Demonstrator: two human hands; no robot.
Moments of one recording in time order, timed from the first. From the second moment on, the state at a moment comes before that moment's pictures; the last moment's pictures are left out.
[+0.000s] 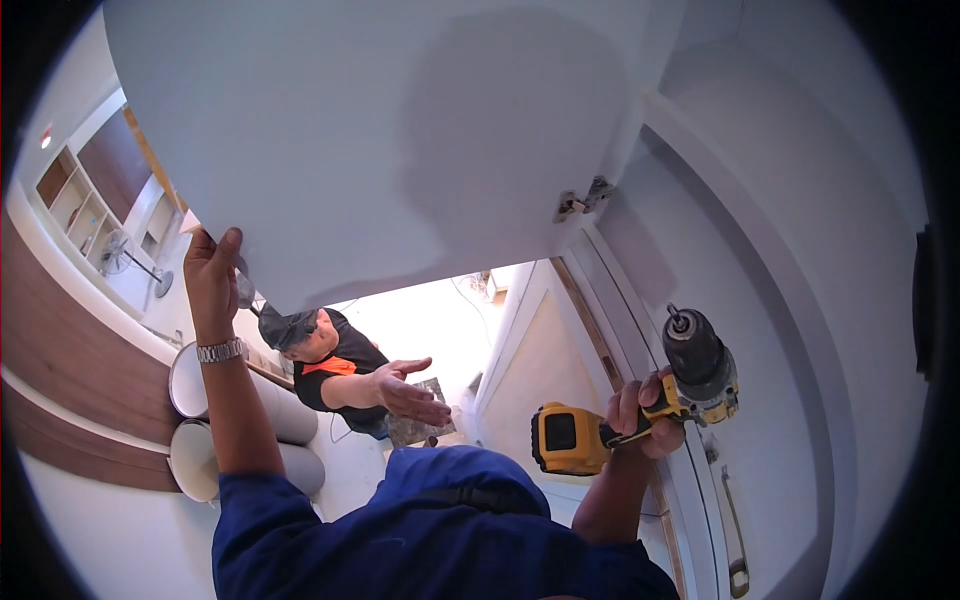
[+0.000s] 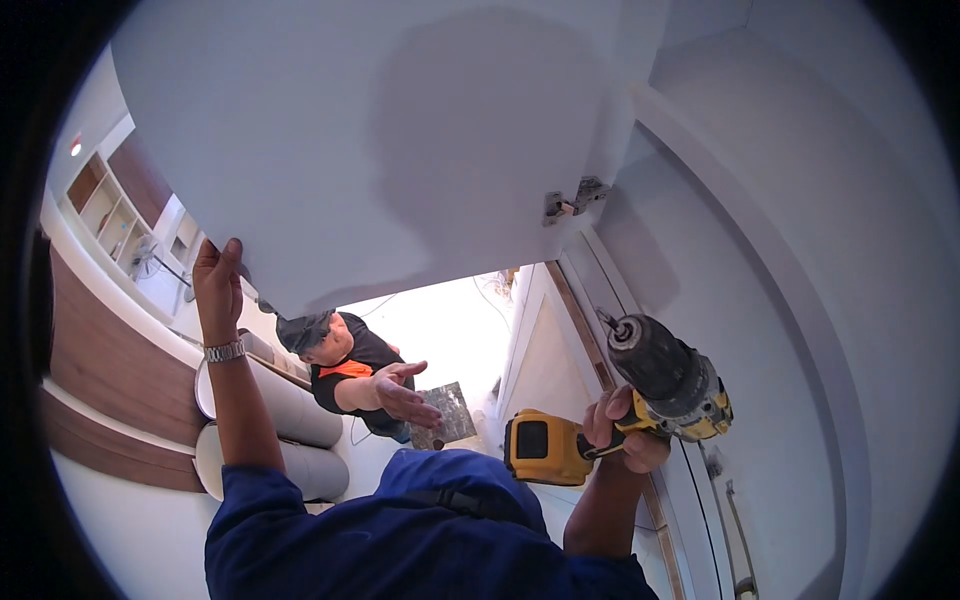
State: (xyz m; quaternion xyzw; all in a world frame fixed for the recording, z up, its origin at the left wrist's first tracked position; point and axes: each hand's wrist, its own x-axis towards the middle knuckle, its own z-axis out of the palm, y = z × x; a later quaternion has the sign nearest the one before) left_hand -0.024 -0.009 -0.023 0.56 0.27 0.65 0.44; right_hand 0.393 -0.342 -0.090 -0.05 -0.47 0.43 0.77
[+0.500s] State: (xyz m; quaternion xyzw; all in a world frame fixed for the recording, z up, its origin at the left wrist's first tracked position) left_hand -0.025 -0.012 -0.018 0.58 0.27 0.63 0.44; right_hand 0.397 -0.351 -0.088 -0.07 -0.47 0.39 0.79
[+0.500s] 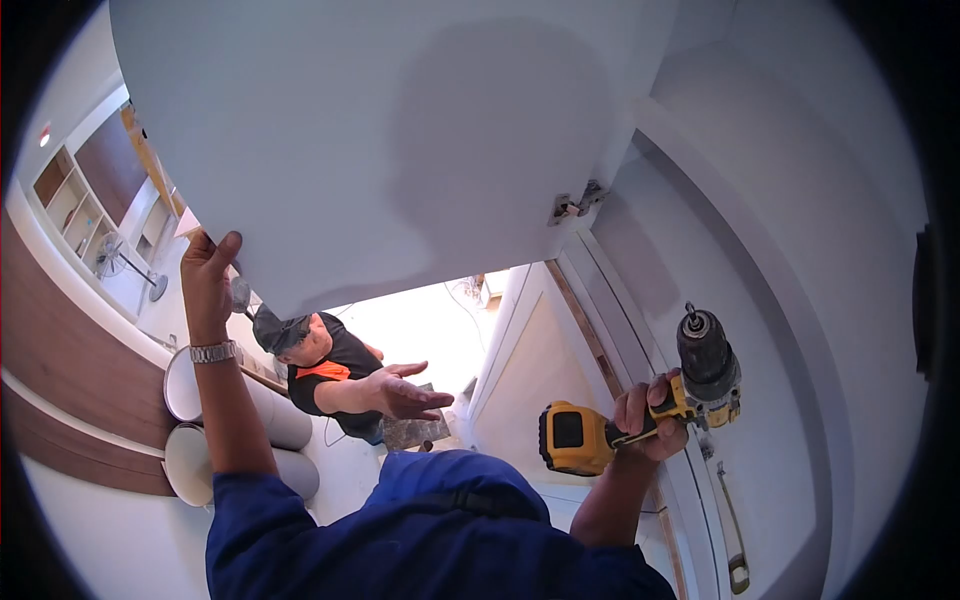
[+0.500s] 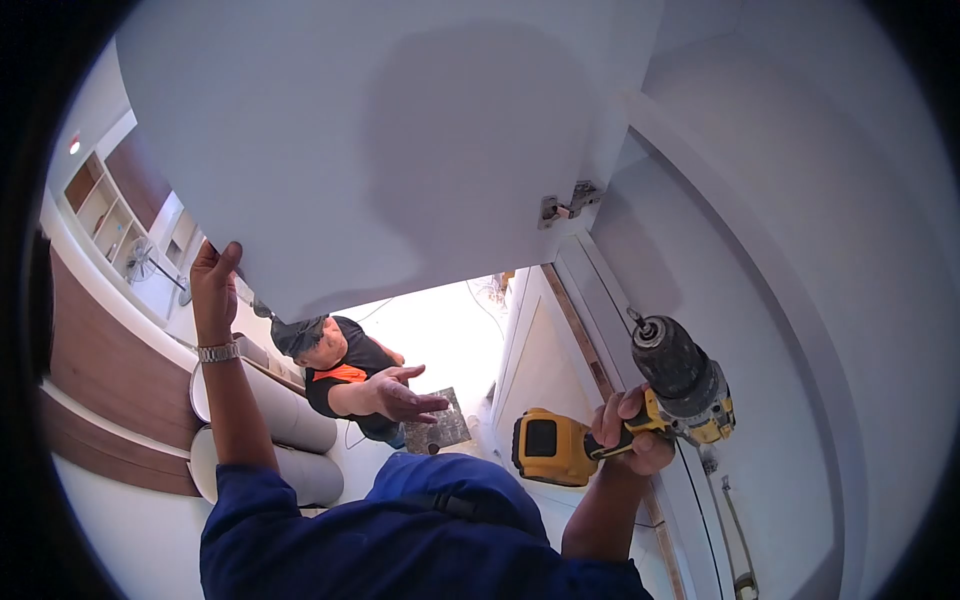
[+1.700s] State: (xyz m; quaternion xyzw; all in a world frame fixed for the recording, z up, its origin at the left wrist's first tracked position) left_hand 0.159 -0.223 -0.088 0.83 -0.02 0.17 0.54; right_hand 0.293 -0.339 -0.152 -0.50 -0.61 0.19 0.59
